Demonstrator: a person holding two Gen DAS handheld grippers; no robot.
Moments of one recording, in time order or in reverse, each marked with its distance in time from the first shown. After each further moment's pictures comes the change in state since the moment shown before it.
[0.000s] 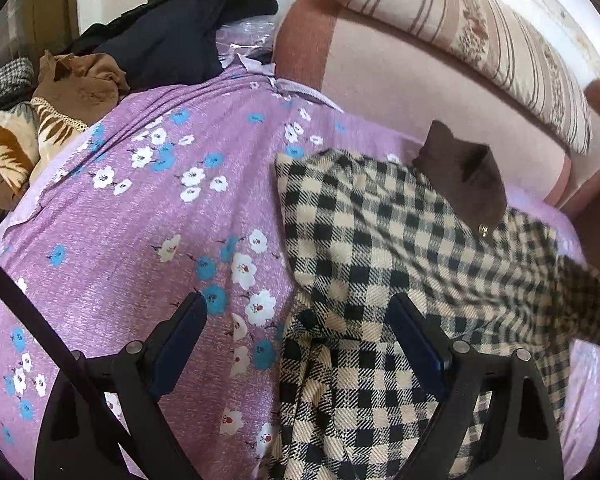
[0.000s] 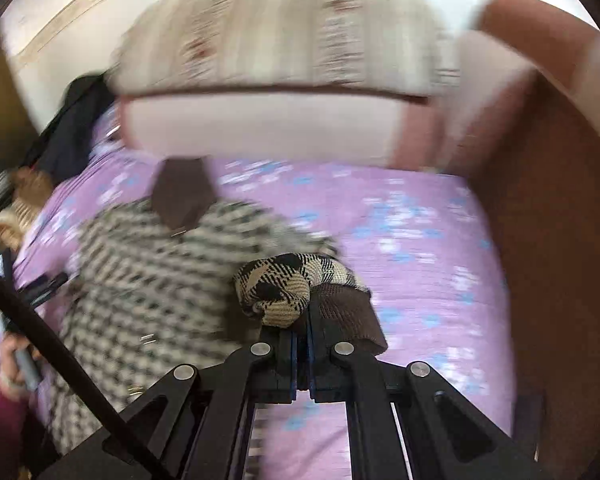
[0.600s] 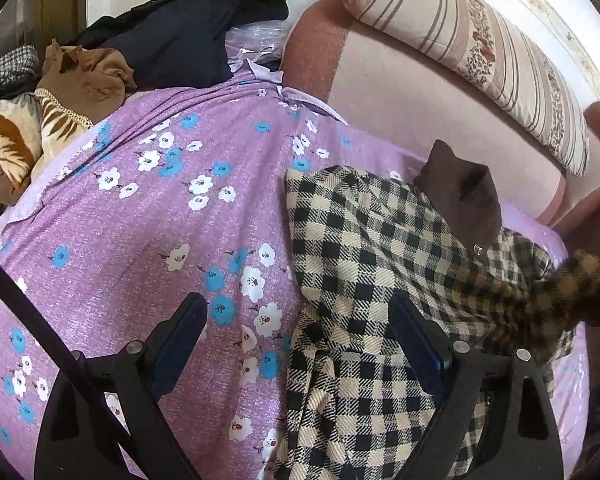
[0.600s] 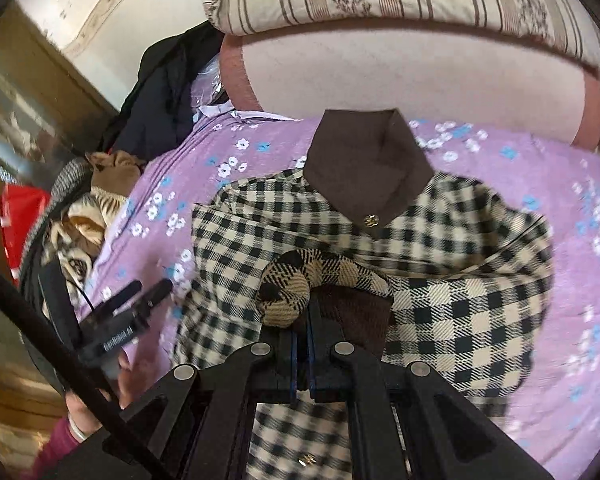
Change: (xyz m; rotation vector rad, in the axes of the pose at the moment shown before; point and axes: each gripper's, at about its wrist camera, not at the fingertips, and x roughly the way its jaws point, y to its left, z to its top) left arm -0.005 0.010 0.009 -0.035 -0.010 -0.024; right arm 0.119 0.157 0.018 0.049 0.096 0.369
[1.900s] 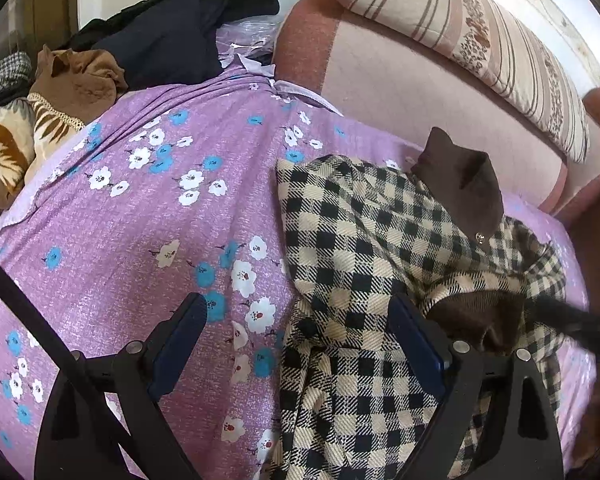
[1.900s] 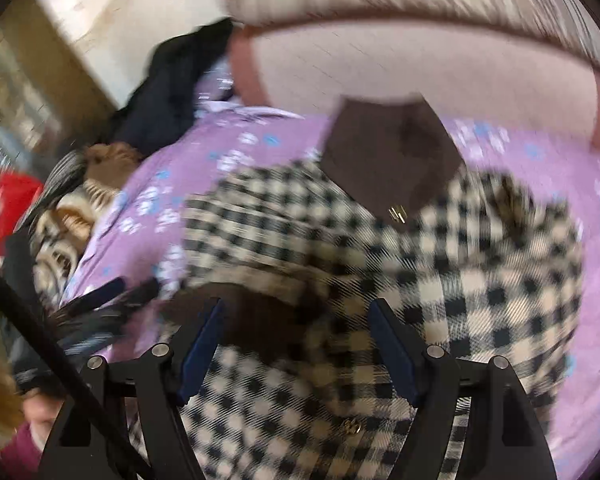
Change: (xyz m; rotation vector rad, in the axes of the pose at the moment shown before) left arm 0.008 -0.004 -0.003 0.025 0.019 -0.006; right arm 0.065 0.001 -0.030 -0.005 -0.089 -0.001
